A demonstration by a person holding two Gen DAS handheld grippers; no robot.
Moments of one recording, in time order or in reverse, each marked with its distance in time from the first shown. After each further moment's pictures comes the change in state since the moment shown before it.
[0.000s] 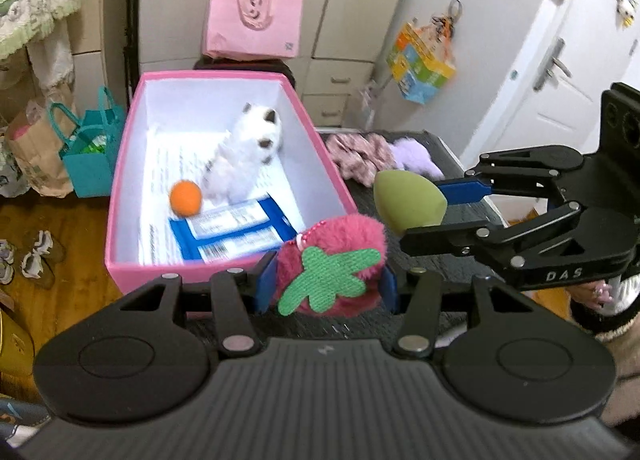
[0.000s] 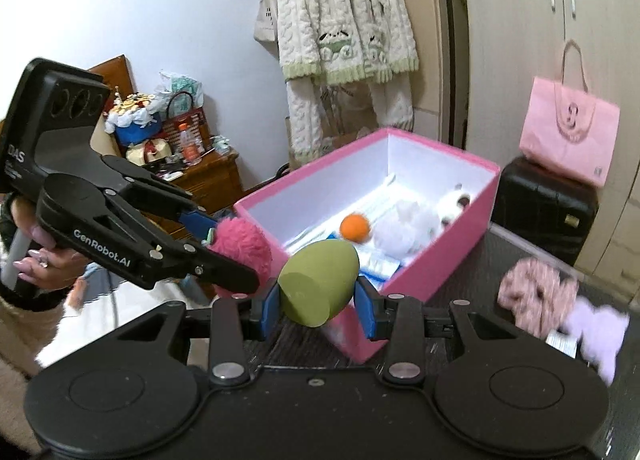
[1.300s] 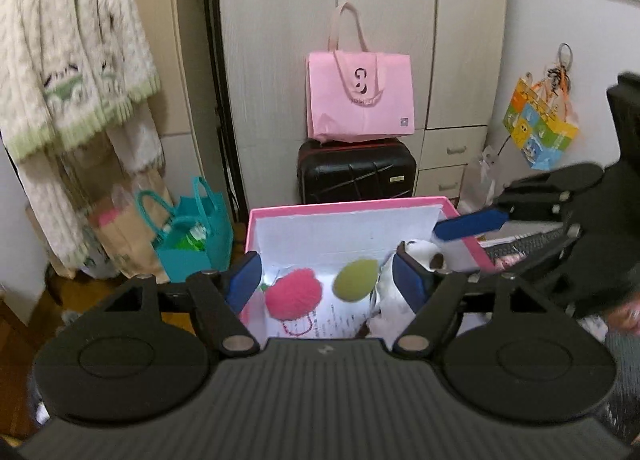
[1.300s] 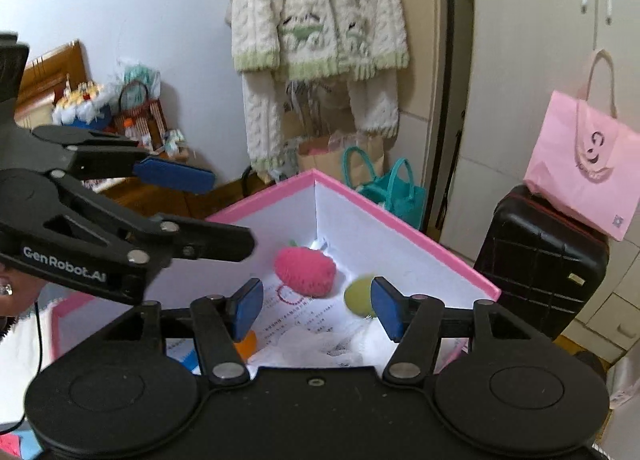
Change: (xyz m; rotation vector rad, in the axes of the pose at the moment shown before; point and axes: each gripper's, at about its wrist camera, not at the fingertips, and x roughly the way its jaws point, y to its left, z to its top) left arm 0.074 0.065 0.103 0.080 -0.189 0.337; right arm 0.134 -0.108 0.096 -0.027 0.029 -0.013
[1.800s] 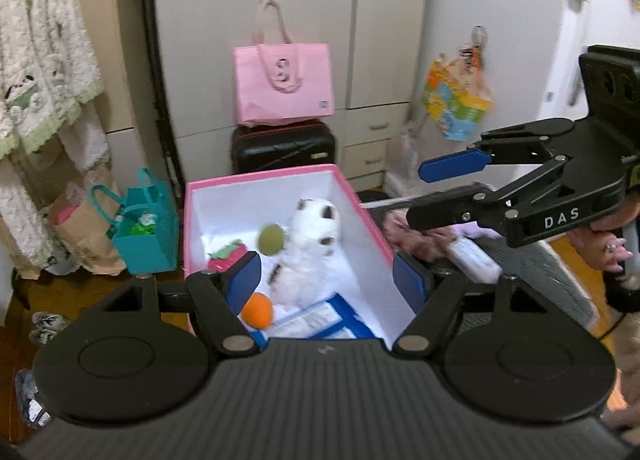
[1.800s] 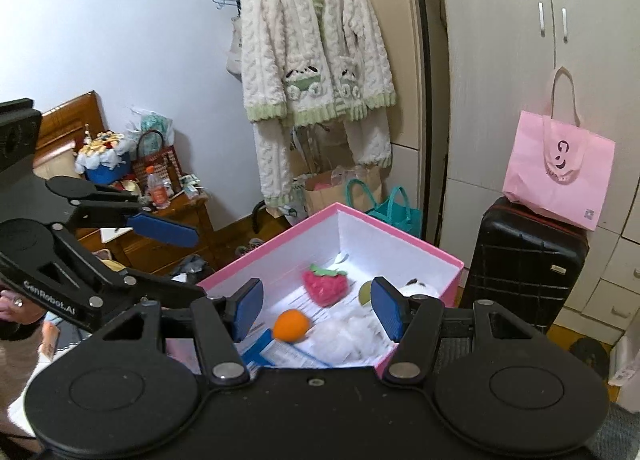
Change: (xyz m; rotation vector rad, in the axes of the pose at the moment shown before) left arm -0.106 -0.033 -0.008 0.059 0.066 -0.214; right arm -0.120 0.040 -0.017 0.059 -0.086 0.003
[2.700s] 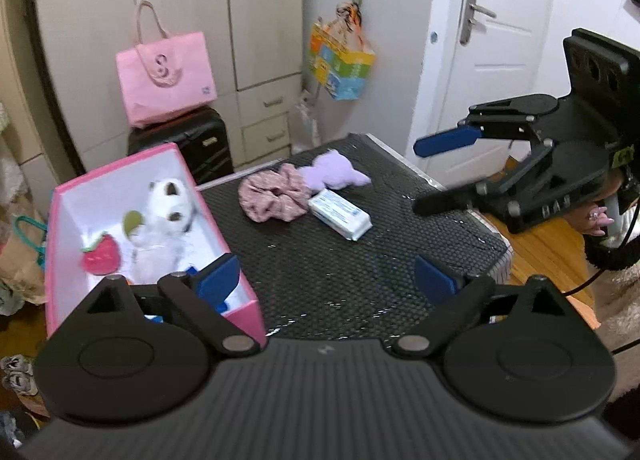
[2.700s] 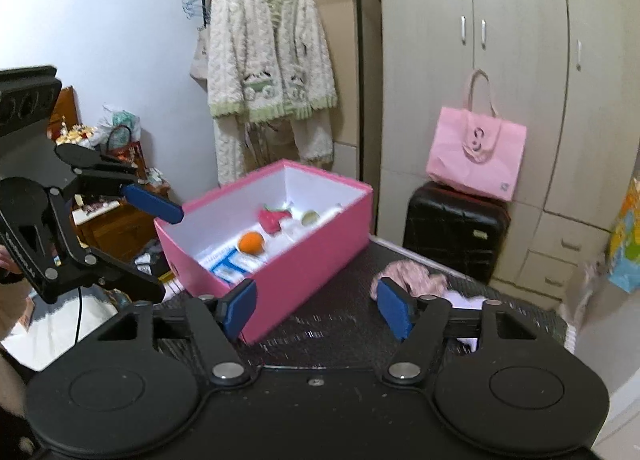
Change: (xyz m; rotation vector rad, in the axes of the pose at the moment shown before) left arm 0.006 -0.127 -0.036 0.198 0.072 -0.197; right arm -0.124 -0.005 -0.116 -0.002 0.000 -0.166
